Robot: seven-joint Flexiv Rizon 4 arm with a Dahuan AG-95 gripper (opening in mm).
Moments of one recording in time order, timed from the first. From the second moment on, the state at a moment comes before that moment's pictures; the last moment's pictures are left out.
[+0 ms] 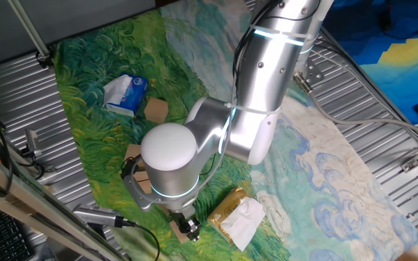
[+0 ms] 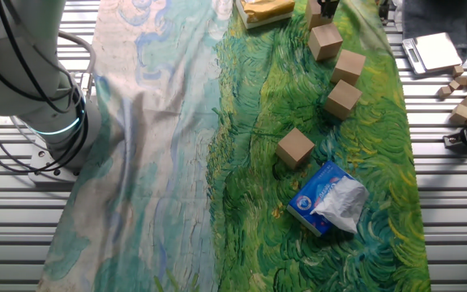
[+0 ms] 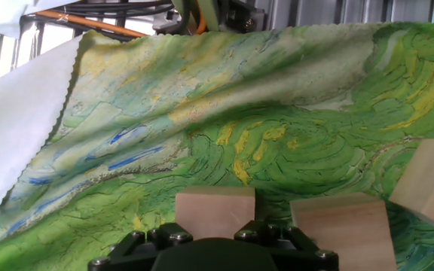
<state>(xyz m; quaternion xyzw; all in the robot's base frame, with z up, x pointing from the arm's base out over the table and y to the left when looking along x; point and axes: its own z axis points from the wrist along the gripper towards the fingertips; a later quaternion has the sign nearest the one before) 0.586 0.354 0.049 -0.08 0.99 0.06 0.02</state>
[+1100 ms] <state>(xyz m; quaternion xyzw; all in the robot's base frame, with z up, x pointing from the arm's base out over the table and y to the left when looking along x) 0.579 0.342 0.075 -0.09 0.99 0.06 0.01</state>
